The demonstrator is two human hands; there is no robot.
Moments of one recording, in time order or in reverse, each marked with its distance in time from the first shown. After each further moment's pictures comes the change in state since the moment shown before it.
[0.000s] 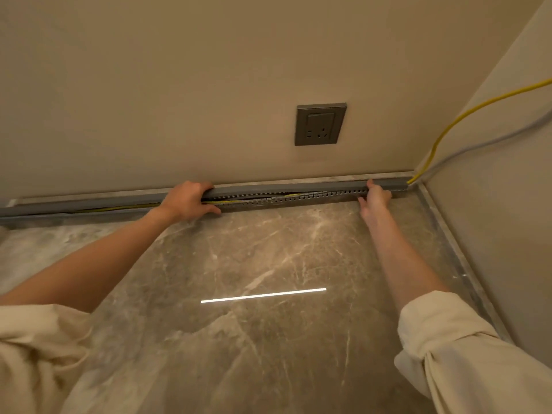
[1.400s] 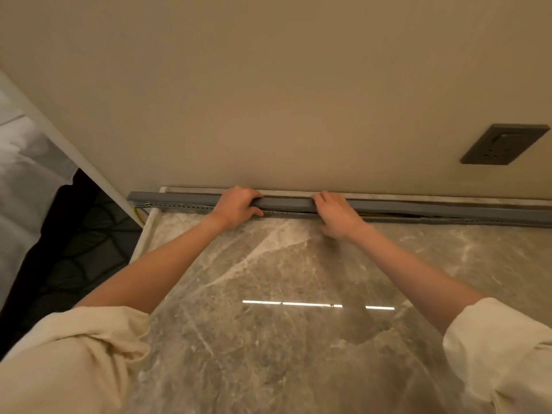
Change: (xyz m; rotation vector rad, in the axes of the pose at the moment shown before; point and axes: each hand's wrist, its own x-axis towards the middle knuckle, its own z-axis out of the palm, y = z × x) left_hand -0.085 -0.209 -0.028 -0.117 0.107 0.028; right_hand -0.208 0.199 0.212 -1.913 -0.828 -1.270
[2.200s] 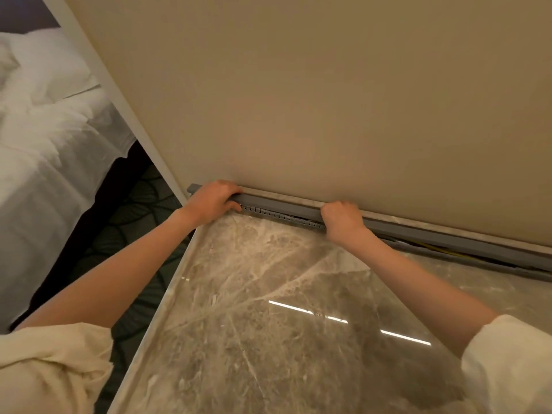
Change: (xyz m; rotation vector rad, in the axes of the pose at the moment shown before) left_hand -0.064 -0.140 -0.062 0.038 -0.031 -0.138; right_hand 0.087 -0.110 -0.018 -0.139 -0.220 -0.006
